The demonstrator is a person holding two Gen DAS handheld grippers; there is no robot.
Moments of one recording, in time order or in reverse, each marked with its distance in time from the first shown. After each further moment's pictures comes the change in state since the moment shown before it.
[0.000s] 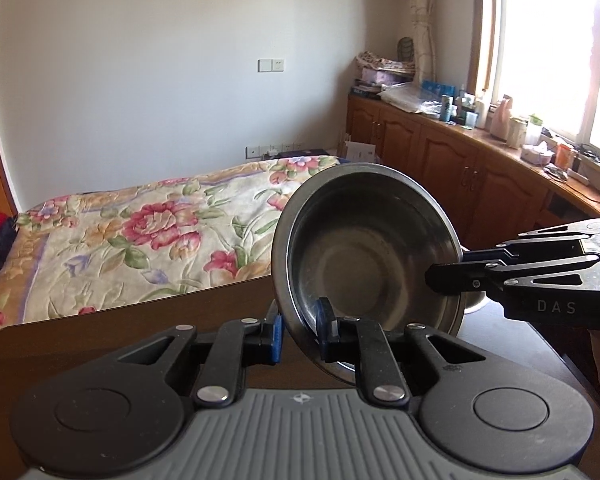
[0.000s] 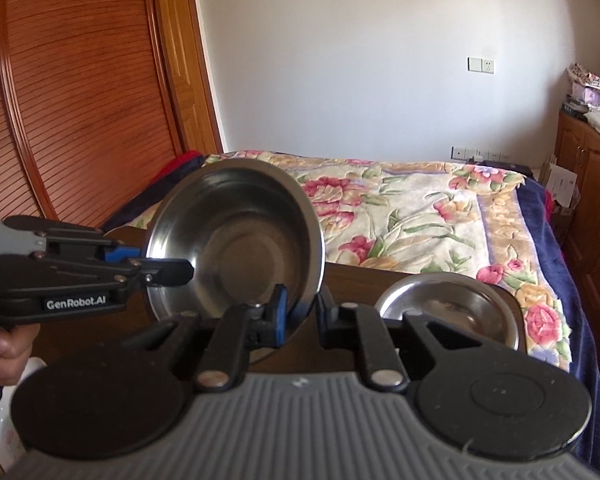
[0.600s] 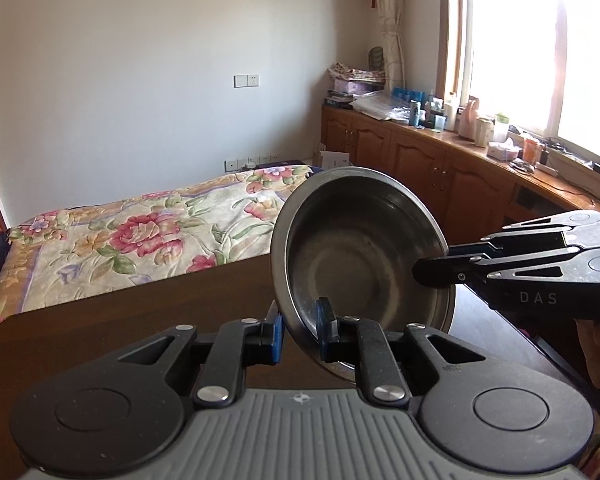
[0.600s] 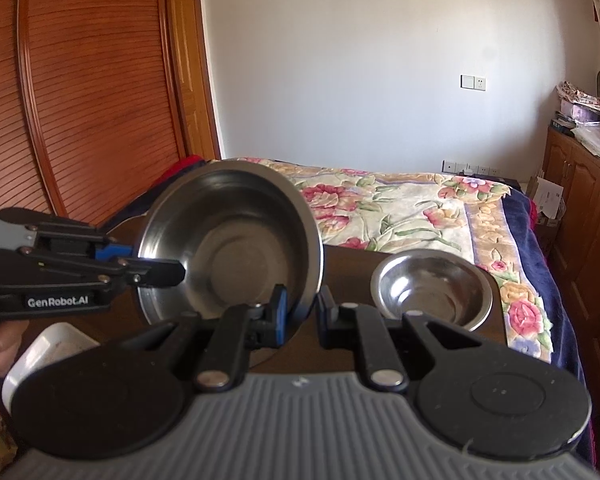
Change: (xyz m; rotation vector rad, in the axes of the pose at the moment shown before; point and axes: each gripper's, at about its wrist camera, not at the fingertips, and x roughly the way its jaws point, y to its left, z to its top) left arm -0.057 -0.025 -0.034 0.044 -0.037 -0.050; right arm -0.046 0.022 -0.030 -0.028 -0.038 -0.028
